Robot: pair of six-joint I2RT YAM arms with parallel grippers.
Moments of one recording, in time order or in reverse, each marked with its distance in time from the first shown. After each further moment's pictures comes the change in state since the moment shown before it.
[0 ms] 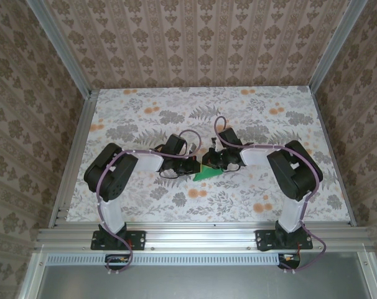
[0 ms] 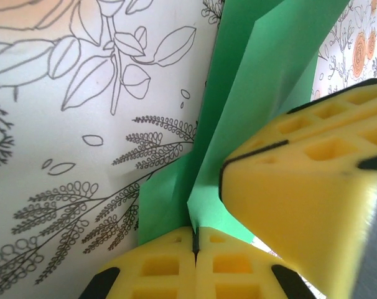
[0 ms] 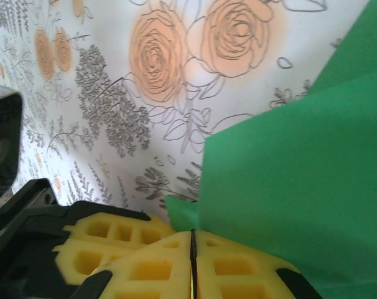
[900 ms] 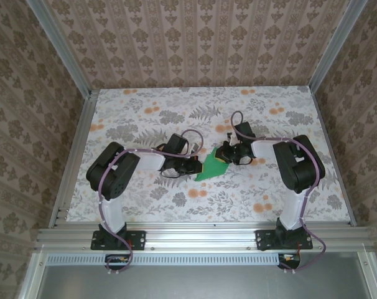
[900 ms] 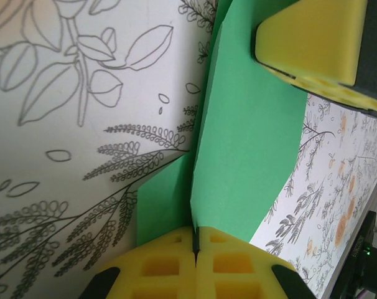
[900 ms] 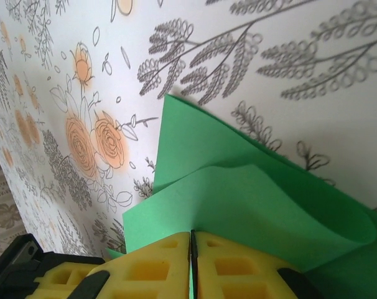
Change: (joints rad) left arm -0.008 0.026 0.024 -0.006 0.024 0.023; right arm -0.204 0.048 0.035 -0.069 -0.071 -0.040
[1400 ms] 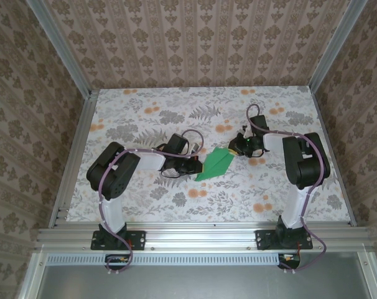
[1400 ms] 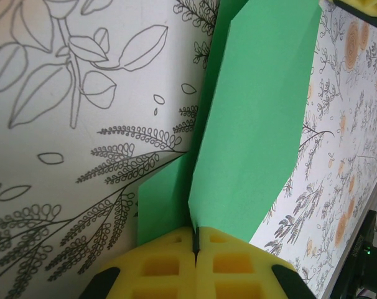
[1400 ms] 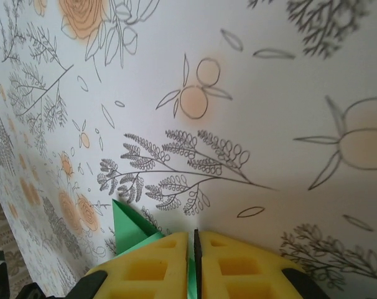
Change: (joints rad) left arm -0.002 0.001 0.002 -0.001 0.000 0.002; right arm -0.154 0.017 0.064 -0.077 0.011 -0.060
